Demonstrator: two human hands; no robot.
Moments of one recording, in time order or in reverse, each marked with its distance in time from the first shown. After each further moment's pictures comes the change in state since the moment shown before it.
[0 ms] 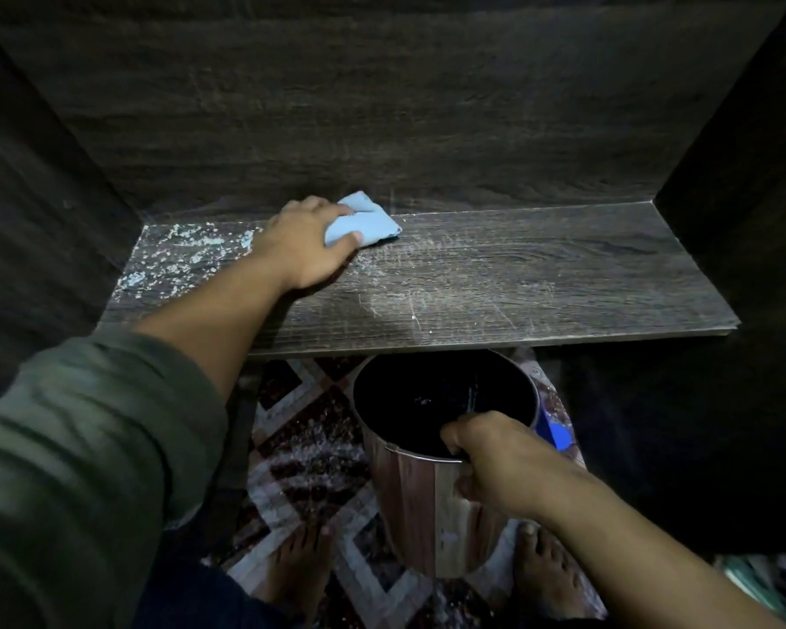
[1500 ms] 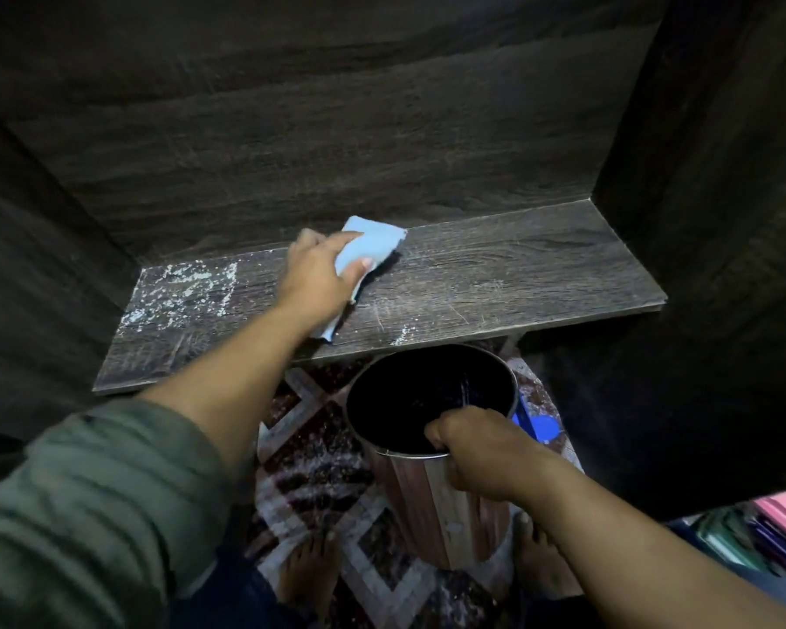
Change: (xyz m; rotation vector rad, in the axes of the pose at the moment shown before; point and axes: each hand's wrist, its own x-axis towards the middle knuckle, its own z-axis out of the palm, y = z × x) left_hand -0.036 0.089 0.001 -0.213 0.173 -0.123; right_hand -0.034 -0.001 -0.015 -0.162 0.054 -0.075
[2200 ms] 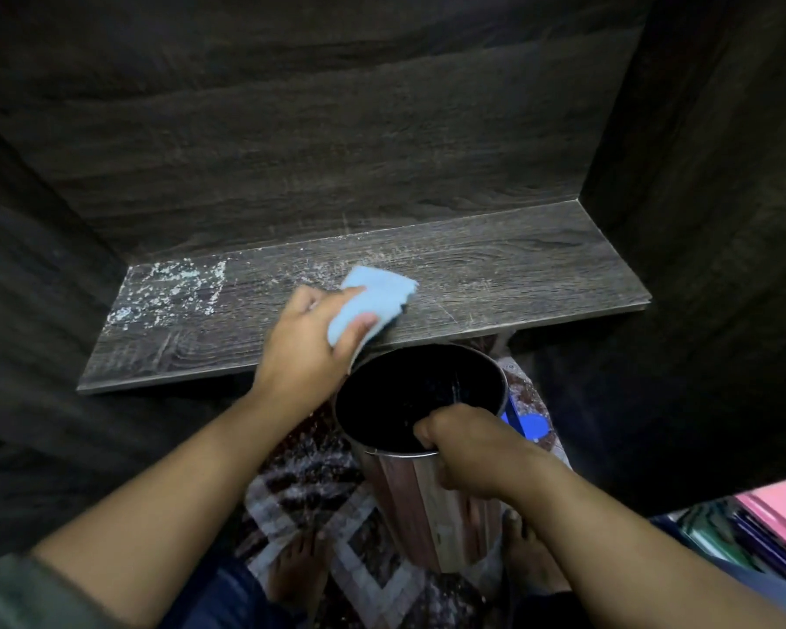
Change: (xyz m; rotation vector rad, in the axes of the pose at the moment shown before) left_hand -0.091 0.006 -0.003 -0.105 0.074 0.134; right_hand -0.005 -0.001 -0.005 0.008 0.028 -0.004
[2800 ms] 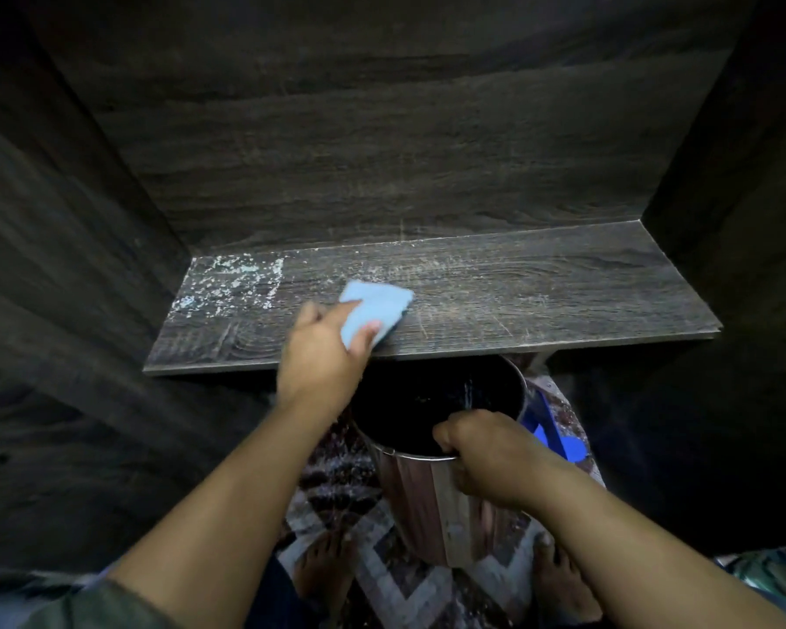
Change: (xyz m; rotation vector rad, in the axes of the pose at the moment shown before) left_hand -0.012 -0.018 -0.021 0.068 0.037 -0.314; right_hand 0.026 -0.017 0.006 -0.004 0.031 -0.094
